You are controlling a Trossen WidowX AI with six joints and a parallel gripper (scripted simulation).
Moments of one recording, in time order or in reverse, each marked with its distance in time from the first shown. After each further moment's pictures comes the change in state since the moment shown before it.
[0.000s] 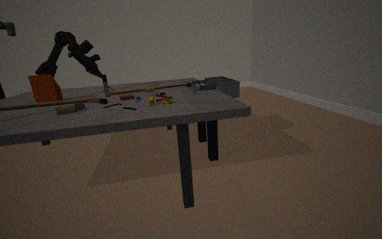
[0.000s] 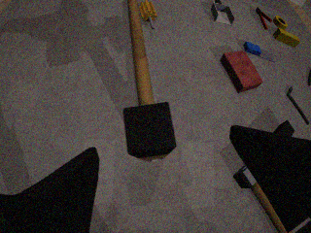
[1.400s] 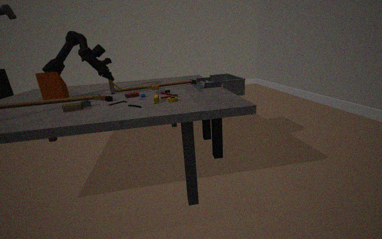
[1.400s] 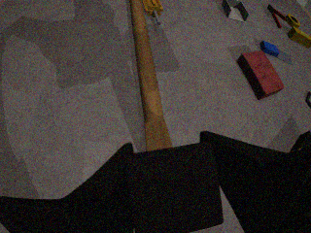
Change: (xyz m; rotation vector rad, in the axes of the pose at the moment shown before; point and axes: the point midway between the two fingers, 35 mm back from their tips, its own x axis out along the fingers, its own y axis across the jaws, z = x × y) arm 0.050 0.004 0.000 0.005 -0.009 0.009
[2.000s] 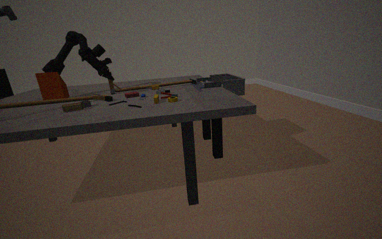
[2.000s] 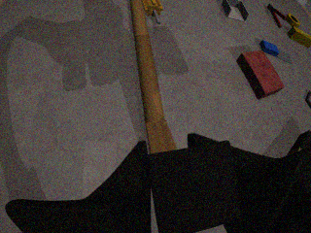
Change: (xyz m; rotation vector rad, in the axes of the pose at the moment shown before) arm 0.000 0.000 0.000 0.001 0.005 0.000
